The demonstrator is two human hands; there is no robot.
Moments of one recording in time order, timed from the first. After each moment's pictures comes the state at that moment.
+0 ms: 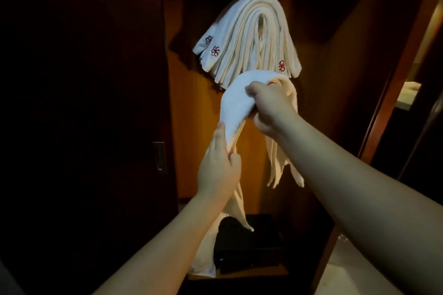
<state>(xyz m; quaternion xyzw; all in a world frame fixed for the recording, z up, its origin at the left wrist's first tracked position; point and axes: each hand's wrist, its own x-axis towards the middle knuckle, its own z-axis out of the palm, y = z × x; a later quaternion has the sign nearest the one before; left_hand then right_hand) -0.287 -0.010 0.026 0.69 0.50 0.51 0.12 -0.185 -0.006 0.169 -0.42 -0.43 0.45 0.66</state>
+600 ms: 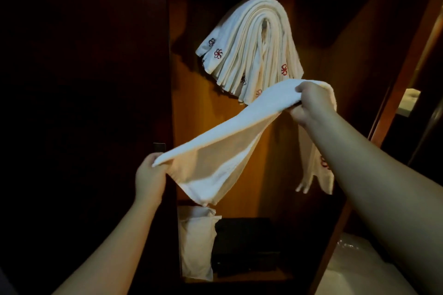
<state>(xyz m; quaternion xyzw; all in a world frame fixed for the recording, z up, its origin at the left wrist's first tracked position) -0.414 0.046 -0.025 0.45 0.52 0.66 0.32 -0.111 0.029 0.182 -0.40 -0.15 0.46 0.78</state>
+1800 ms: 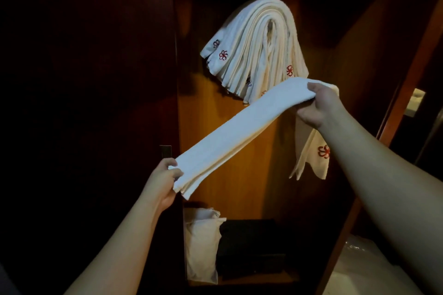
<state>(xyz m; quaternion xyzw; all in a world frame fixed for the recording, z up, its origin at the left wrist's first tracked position) -0.423 0.050 -0.015 0.39 0.47 0.57 0.55 -0.096 0.046 0.170 -0.32 -0.23 0.55 0.74</state>
